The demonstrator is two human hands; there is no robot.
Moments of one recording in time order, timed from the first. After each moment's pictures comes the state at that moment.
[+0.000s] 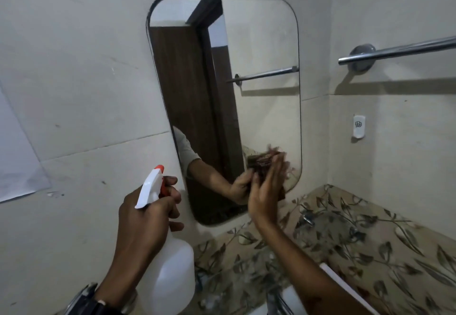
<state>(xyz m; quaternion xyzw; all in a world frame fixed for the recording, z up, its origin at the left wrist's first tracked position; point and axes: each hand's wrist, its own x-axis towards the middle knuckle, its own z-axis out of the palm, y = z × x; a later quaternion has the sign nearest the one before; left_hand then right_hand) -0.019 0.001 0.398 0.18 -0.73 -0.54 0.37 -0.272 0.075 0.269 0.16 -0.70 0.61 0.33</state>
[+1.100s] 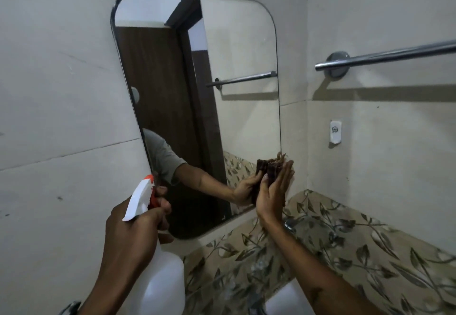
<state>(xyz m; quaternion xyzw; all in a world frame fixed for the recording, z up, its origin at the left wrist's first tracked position) -0.054 -0.001 0.386 0.17 -0.73 -0.57 0.34 -0.339 0.118 0.256 0.07 -0.71 0.63 0.30</state>
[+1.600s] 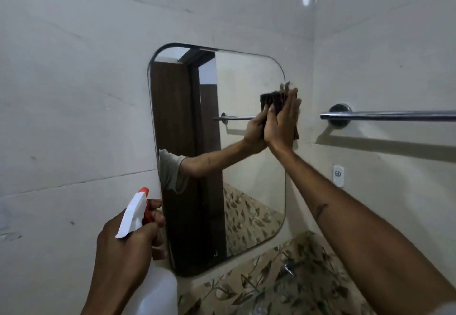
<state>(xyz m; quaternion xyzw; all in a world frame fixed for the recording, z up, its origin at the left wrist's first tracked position) -0.044 -0.009 0.418 0.18 -0.70 -0.58 0.39 -0.375 0.132 0.527 0.18 -0.68 0.55 0.44</state>
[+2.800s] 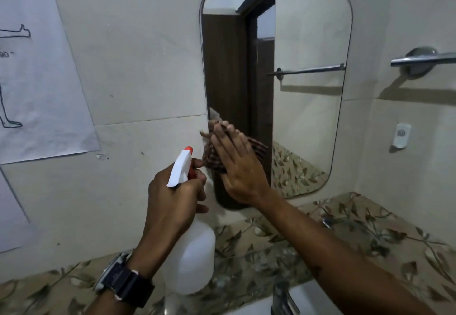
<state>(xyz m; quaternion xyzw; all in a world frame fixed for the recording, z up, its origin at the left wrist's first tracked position) -0.009 0.003 0.393 0.20 -0.71 -0.53 0.42 -0.218 0.039 0.345 0.55 -0.67 0.23 0.45</state>
